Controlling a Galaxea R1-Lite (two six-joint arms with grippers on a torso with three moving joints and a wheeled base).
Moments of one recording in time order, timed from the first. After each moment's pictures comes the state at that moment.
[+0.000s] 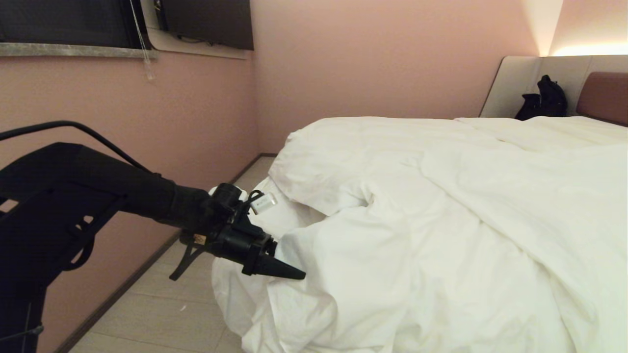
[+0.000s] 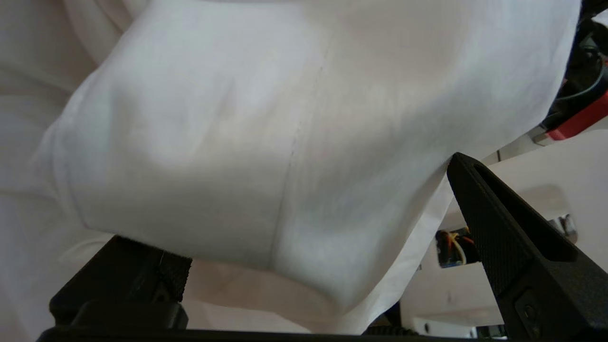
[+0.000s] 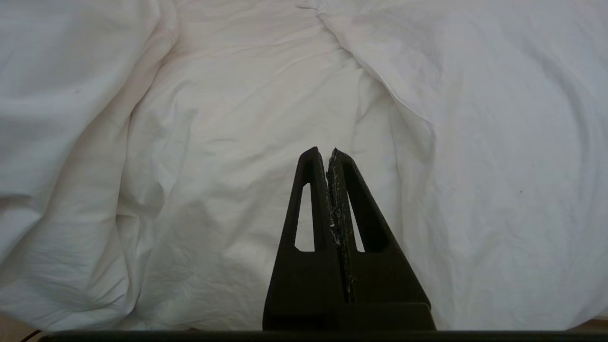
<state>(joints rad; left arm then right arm) -0.30 2.19 -1.38 0.38 -1.27 0.56 0.00 0.00 0.00 0.00 -0.02 0.02</state>
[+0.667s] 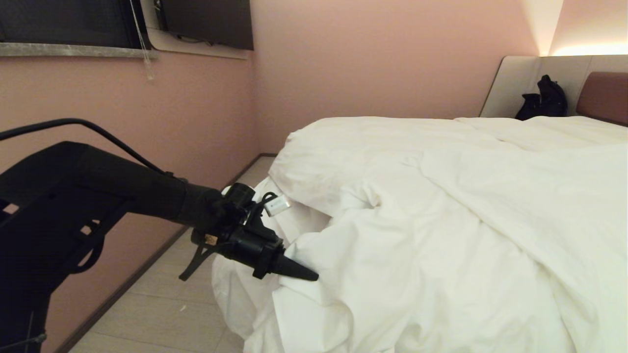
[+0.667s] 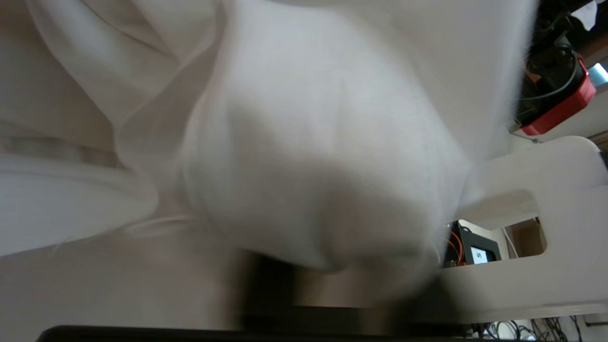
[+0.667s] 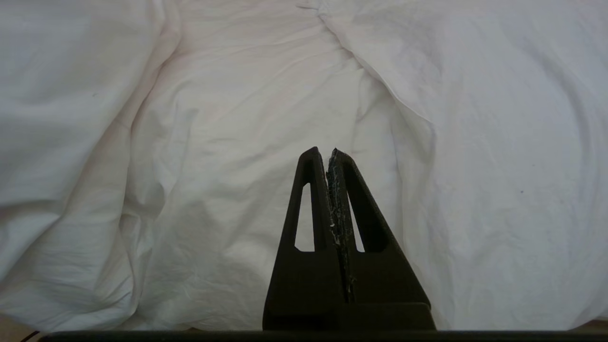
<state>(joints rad) -0.36 2.18 -1.40 0.42 -1.27 0.51 0.00 0.00 0.00 0.00 -0.02 0.02</state>
